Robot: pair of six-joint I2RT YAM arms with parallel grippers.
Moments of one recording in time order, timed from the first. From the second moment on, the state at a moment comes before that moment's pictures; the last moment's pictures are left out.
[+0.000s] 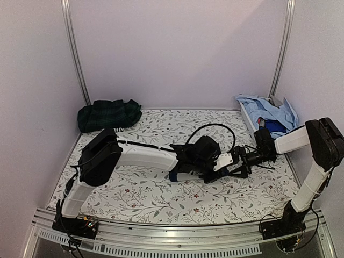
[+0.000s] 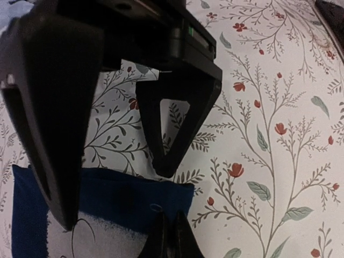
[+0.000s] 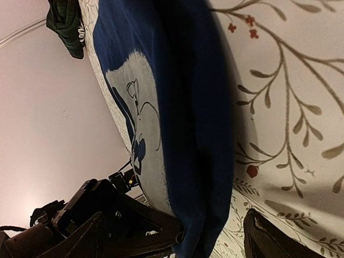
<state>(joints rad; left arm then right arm) -1.13 2.35 1.74 -0.10 0.12 0.35 0.18 1.71 0.73 -0.16 -1.01 0.76</state>
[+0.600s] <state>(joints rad) -1.13 2.22 1.59 0.00 0.15 0.33 0.24 1.91 0.79 0.15 -1.04 1.04</state>
